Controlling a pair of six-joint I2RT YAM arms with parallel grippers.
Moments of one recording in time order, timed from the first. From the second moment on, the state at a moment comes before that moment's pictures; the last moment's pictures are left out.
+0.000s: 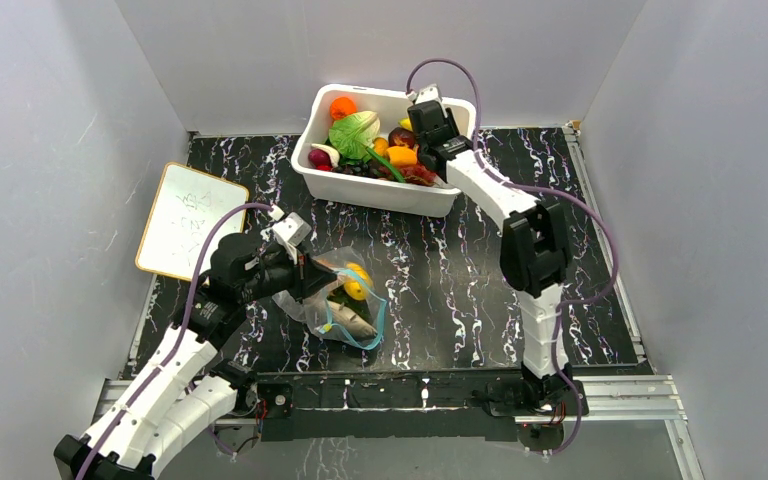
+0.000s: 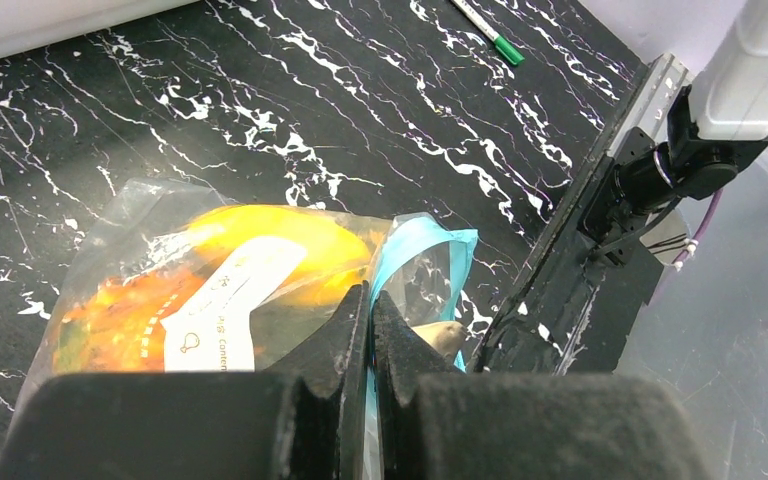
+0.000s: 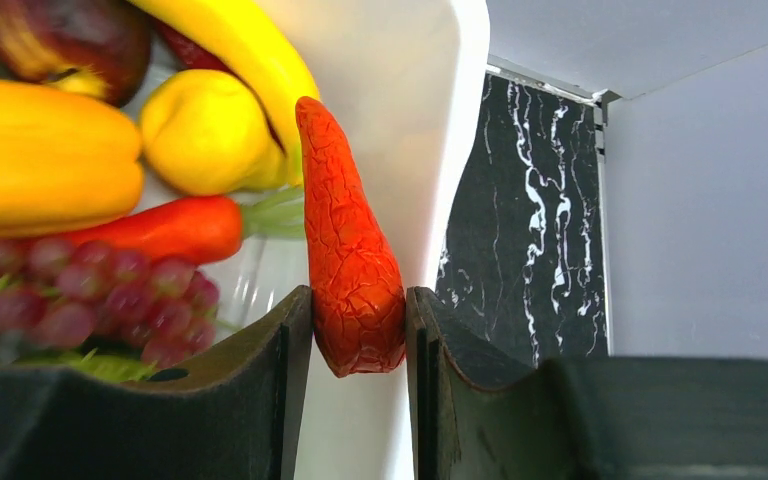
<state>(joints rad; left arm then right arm) -0.46 0.72 0.65 -0.32 0.55 -0.15 0.44 2.16 1.93 -0.37 0.65 -0.18</state>
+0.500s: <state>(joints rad) -0.46 0.69 0.65 -0.31 0.49 -0.25 0.50 1.69 1.56 -0.48 0.46 -0.02</state>
